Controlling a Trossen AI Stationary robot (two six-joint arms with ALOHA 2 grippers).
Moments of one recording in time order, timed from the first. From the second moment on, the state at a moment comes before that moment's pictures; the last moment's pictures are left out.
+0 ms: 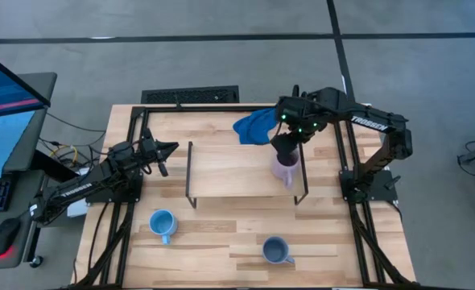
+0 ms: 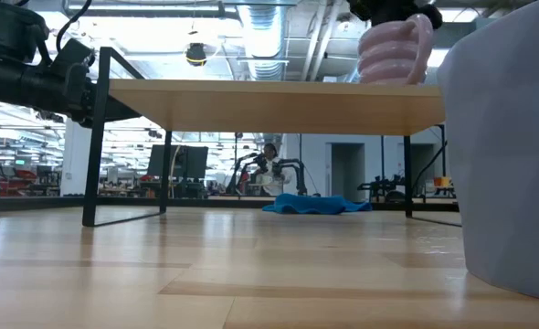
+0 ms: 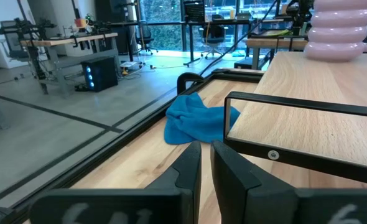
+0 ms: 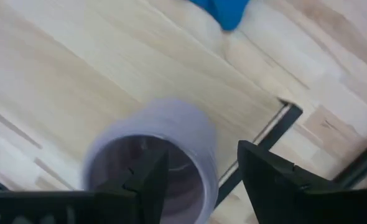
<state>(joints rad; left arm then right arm) 0.50 0.10 0.01 0.03 0.01 0.04 -0.20 1.59 1.83 -1.57 -0.02 0.65</state>
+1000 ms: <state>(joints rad) 0.50 0.10 0.01 0.03 -0.02 0.04 -0.18 1.53 2.16 -1.11 0.51 0.02</state>
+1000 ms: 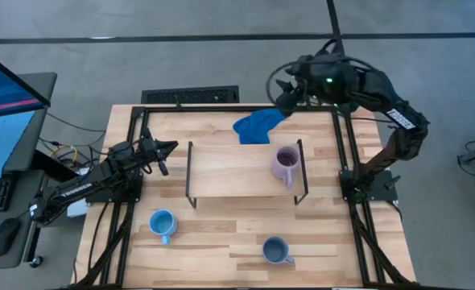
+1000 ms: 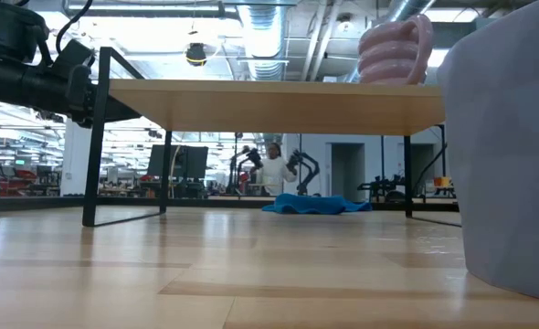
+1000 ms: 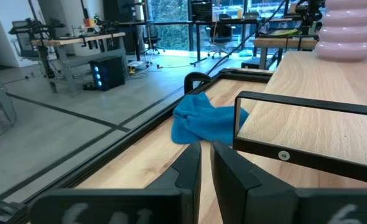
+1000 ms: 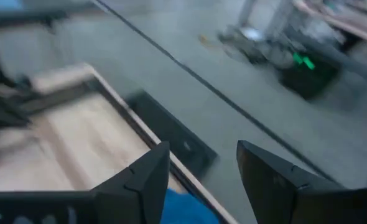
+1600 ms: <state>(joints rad) 0.50 0.10 0.01 0.03 -0.02 0.04 0.05 1.18 1.98 -1.02 0.48 -0.07</state>
